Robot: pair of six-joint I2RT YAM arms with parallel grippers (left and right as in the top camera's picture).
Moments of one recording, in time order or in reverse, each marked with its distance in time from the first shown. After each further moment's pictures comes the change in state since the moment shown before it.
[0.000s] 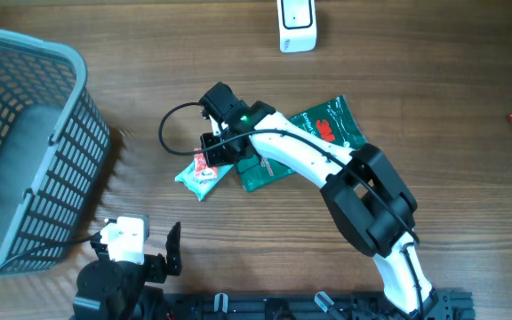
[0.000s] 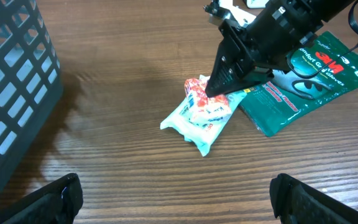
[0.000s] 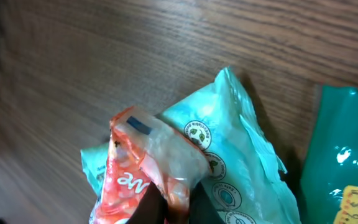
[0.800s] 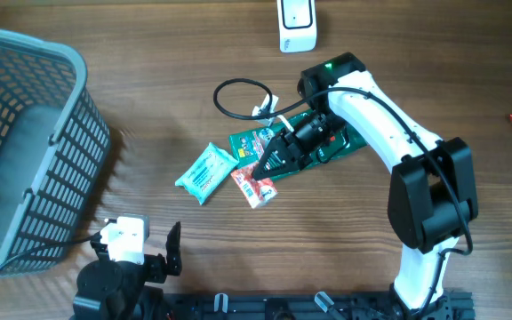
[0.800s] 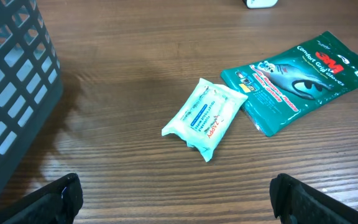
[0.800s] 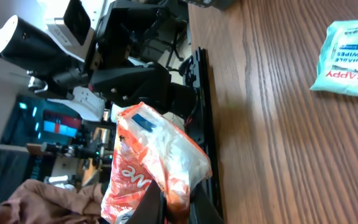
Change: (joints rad) left arm 0.000 0.000 0.000 0.000 0.000 0.000; right arm -0.342 -0.162 -0.008 -0.967 -0.867 -1.437
